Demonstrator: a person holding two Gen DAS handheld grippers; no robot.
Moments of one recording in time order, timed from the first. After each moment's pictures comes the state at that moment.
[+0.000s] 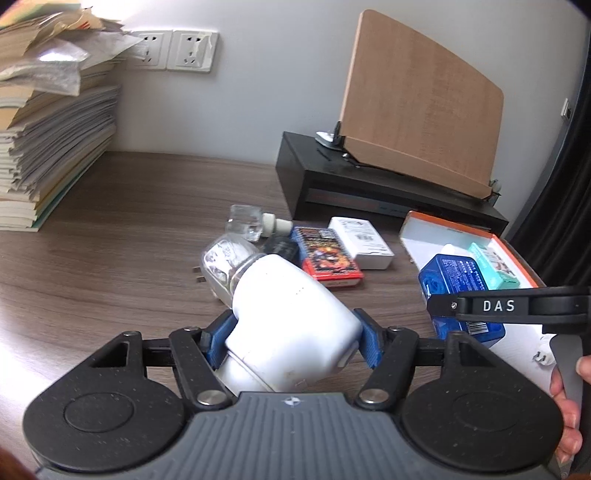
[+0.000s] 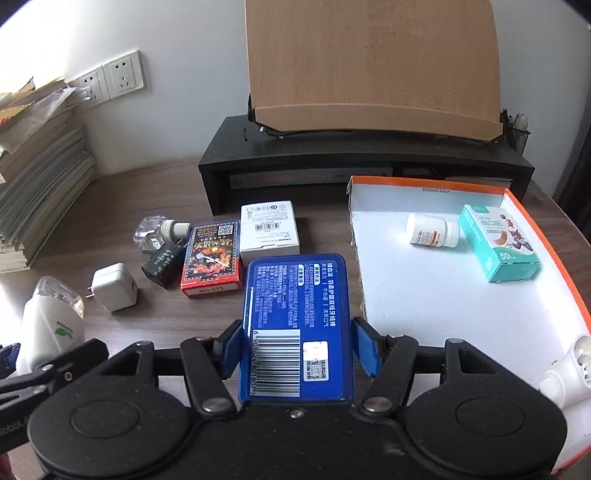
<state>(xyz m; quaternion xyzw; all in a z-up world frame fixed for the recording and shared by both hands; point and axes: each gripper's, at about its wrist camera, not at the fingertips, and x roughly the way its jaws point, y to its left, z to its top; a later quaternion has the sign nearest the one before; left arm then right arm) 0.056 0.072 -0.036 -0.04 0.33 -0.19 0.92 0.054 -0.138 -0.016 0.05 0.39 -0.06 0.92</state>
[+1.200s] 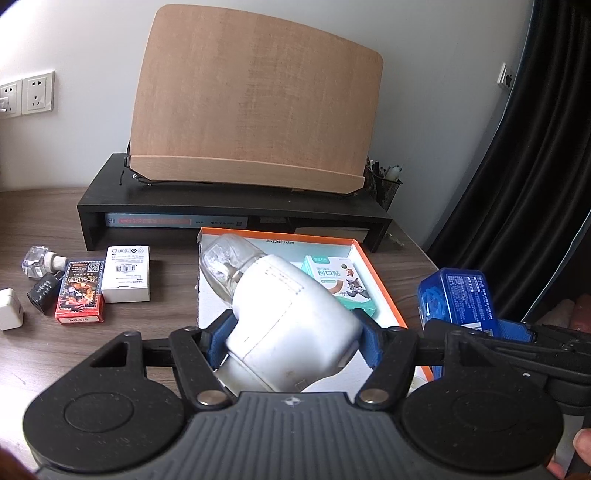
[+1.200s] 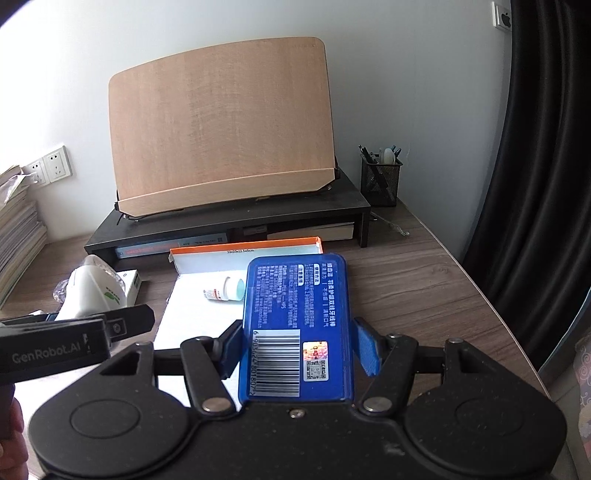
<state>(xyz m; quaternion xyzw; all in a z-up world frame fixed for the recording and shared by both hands) 0.024 -0.169 0.009 -0.03 0.33 -0.24 0.91 -0.034 -0.361 0.033 0.07 0.32 -0.10 0.94</state>
